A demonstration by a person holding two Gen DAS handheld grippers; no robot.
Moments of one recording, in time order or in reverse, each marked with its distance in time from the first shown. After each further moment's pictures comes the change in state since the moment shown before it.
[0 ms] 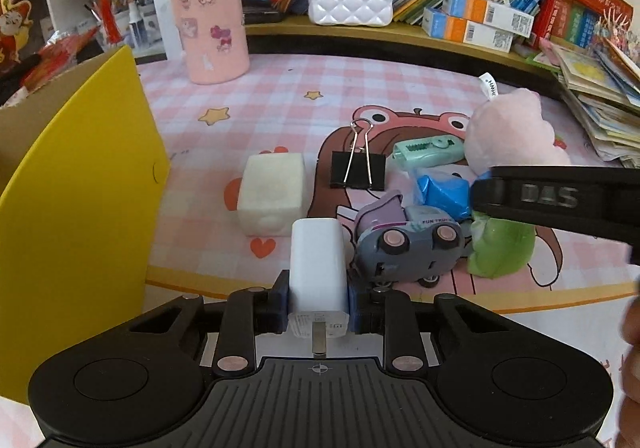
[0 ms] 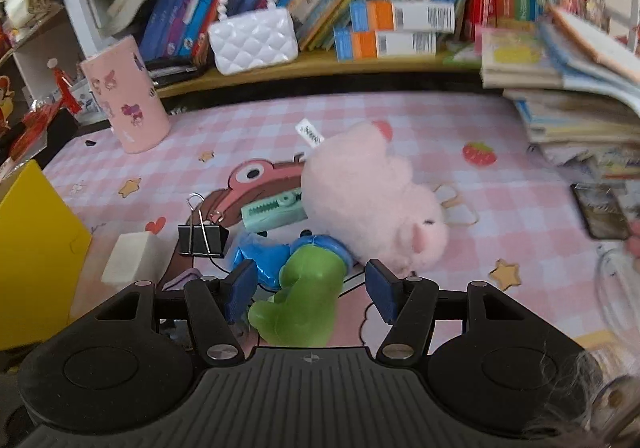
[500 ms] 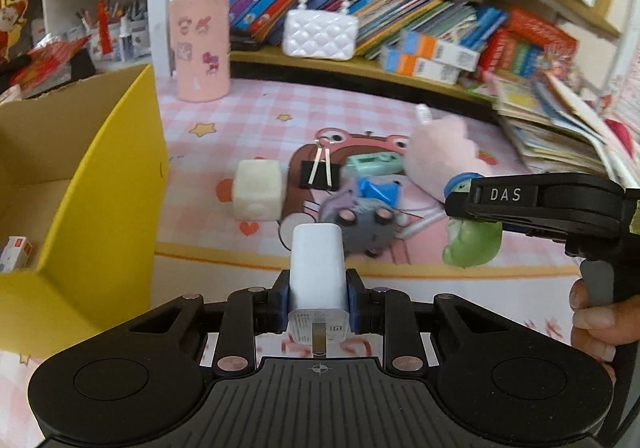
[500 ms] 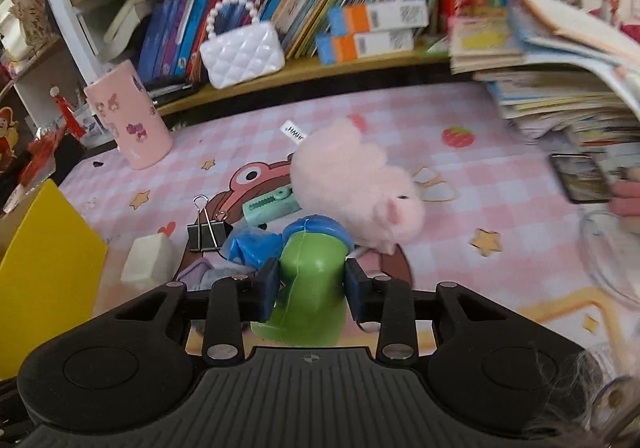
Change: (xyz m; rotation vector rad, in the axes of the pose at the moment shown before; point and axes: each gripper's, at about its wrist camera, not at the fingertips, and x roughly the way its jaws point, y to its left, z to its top) left arm -0.069 0.014 -0.028 -0.015 -0.085 -0.159; right arm -0.044 -0.011 -0.018 0.077 -0.045 0.013
